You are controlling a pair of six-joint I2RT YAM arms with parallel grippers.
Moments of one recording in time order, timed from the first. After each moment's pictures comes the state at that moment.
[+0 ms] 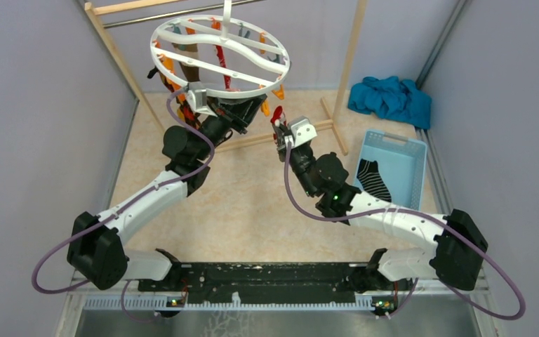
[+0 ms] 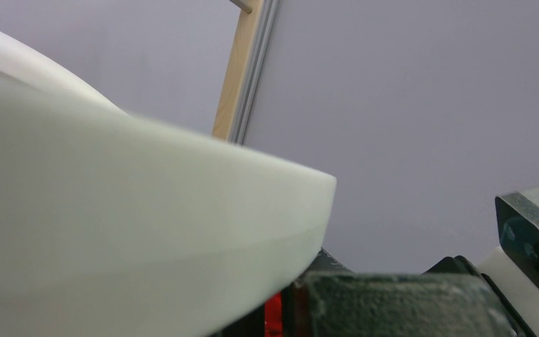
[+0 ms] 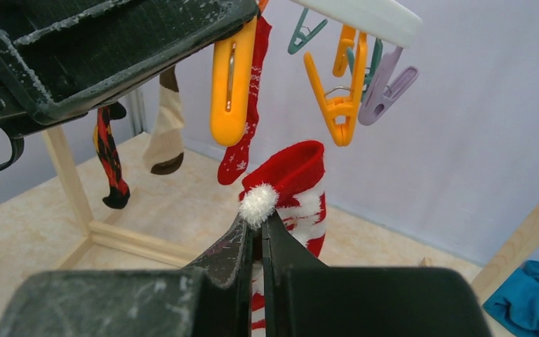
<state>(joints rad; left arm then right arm) -0.60 1.32 0.97 0.94 0.25 -0.48 0.97 1.22 0.83 0.70 0.44 -0.26</state>
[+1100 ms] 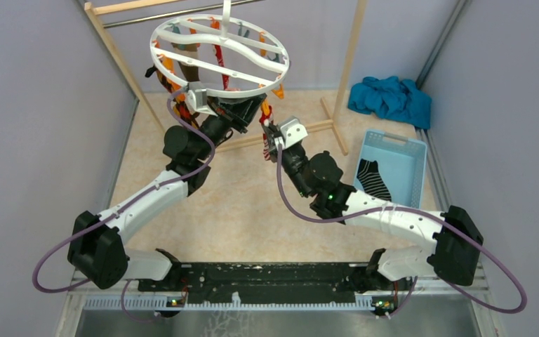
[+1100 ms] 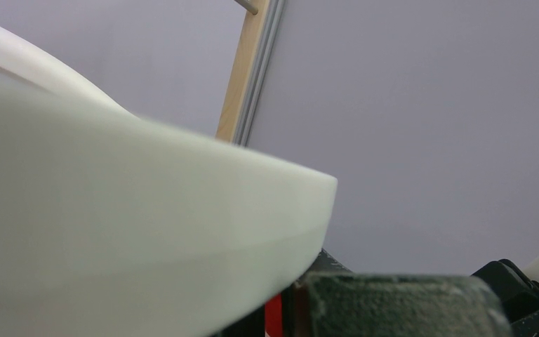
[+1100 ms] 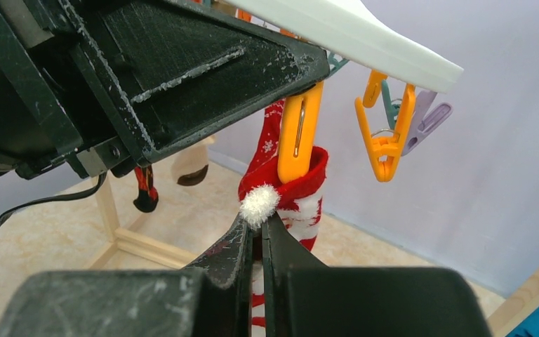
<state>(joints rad) -0.60 1.33 0.97 0.95 0.22 -0.48 1.03 1.25 0.91 0.69 0.44 -0.29</state>
